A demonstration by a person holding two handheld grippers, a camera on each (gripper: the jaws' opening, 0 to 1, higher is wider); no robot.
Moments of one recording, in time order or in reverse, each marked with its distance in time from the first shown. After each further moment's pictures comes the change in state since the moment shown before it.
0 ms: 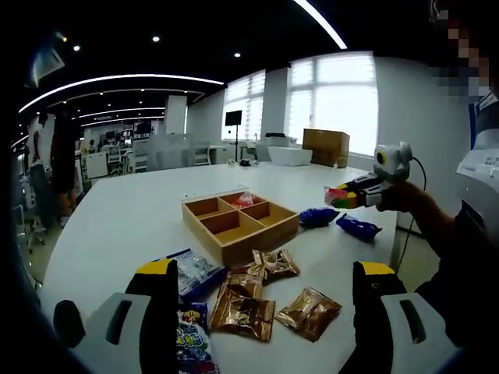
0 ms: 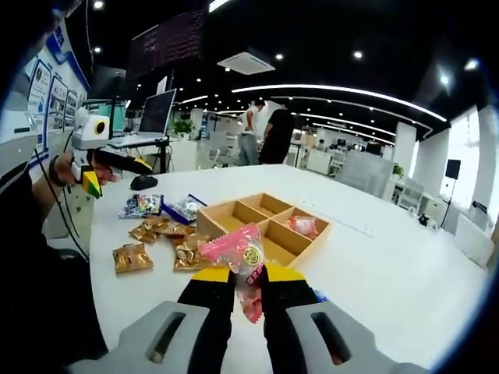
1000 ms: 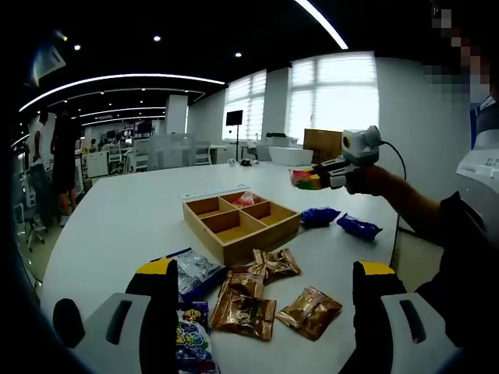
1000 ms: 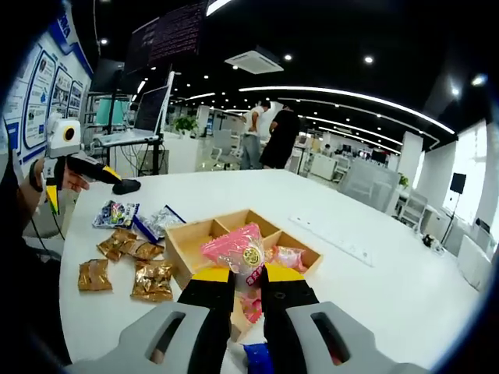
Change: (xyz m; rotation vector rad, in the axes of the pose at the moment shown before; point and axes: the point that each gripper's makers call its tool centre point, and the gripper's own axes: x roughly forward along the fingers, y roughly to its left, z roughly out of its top) left arm -0.001 0.002 -0.002 -0.005 -0.003 0.004; right arm 0.070 -0.051 0.043 -0.036 -0.008 0.026
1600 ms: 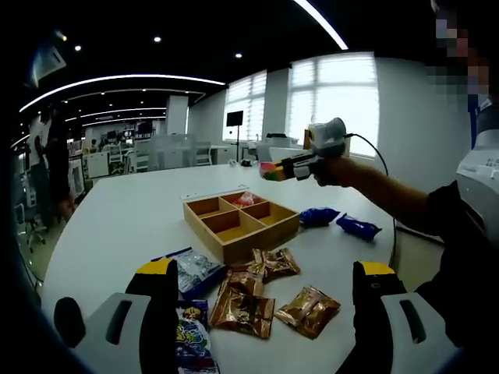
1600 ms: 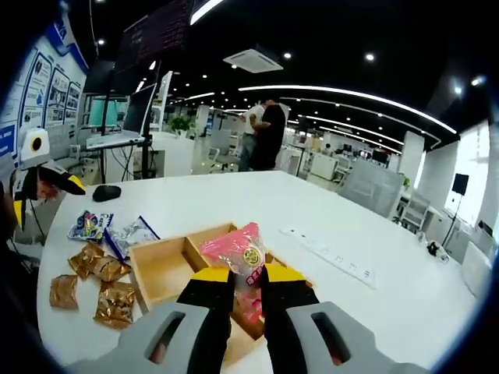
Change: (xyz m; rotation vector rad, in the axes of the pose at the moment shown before) left arm -0.004 0.000 0.000 0.002 0.000 0.008; right arm 0.064 -0.036 0.018 -0.019 0.010 -0.015
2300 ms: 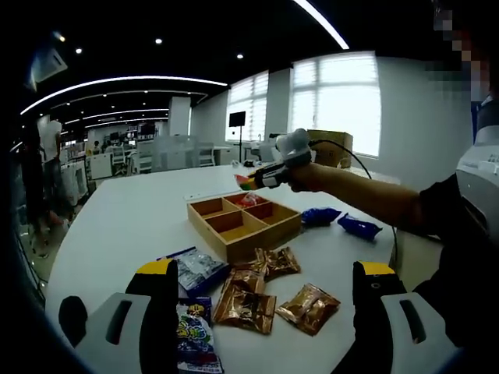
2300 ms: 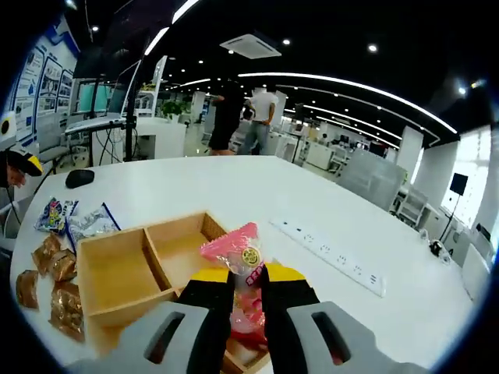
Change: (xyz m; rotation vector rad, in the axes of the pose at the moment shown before) left arm -0.007 0.004 0.000 0.005 -0.003 0.018; right arm 0.069 -0.019 -0.028 -0.006 0.080 -0.021
